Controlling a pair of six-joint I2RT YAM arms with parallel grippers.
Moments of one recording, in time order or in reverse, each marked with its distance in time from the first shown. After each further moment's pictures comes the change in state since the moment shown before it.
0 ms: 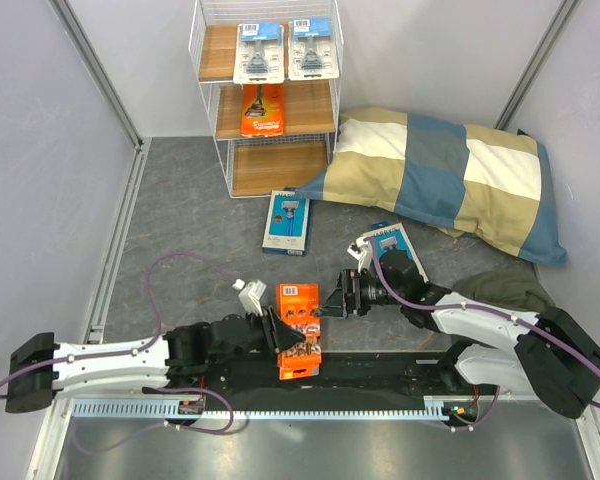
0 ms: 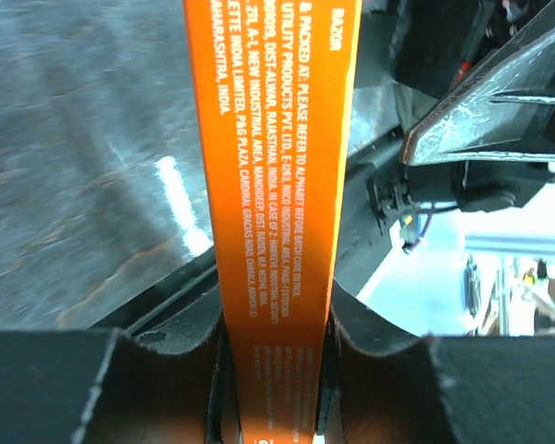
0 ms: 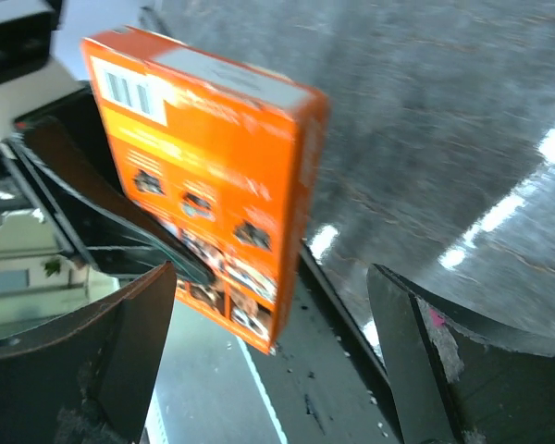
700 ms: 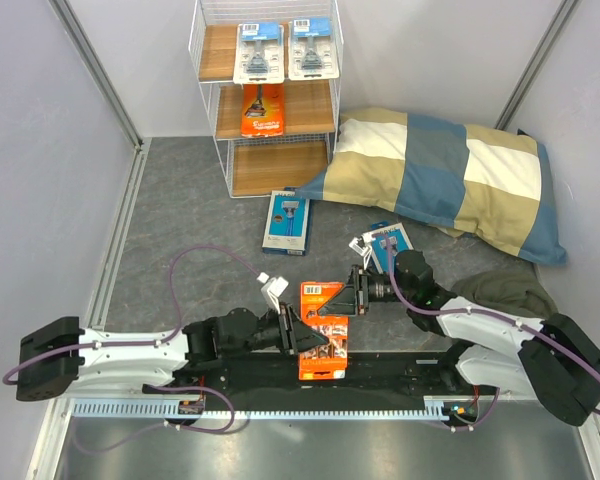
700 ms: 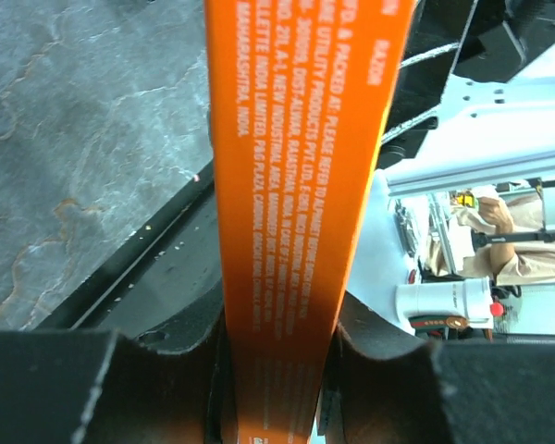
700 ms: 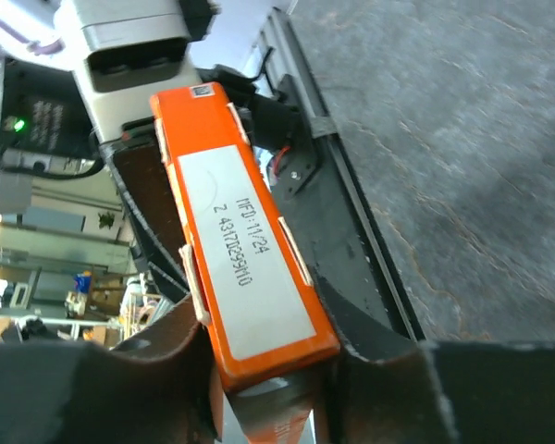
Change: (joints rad) left arm 0.006 0.275 0.056 0.426 0.194 0.094; right arm -0.026 -0.035 -0.055 0.305 -0.206 0.100
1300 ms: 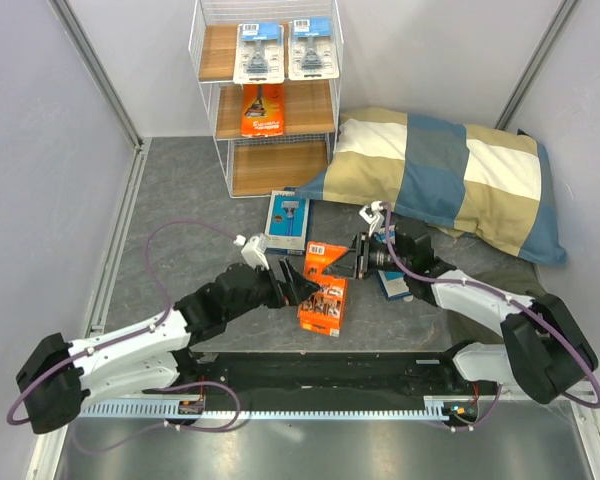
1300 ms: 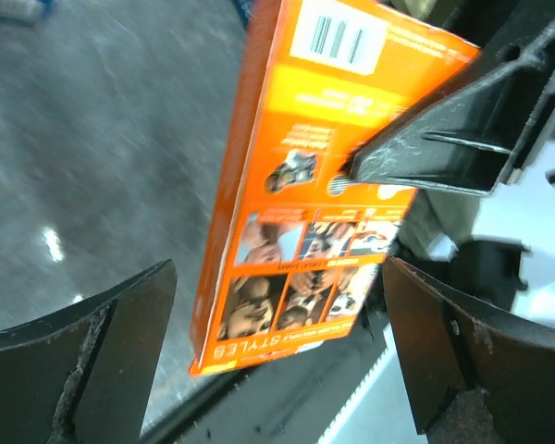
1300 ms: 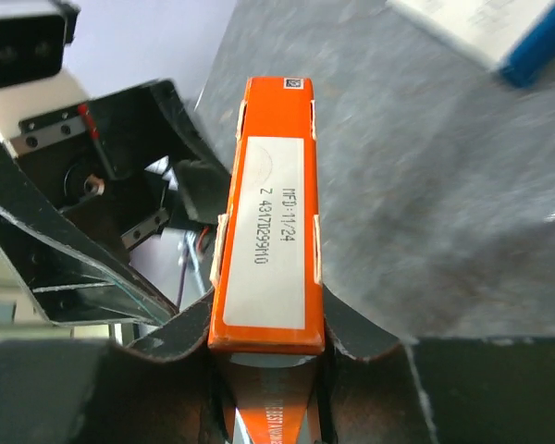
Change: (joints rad) left arm 0.338 0.002 0.214 -0.380 -0.014 0.120; right arm -0.182 0.129 0.194 -0.192 0.058 -0.150
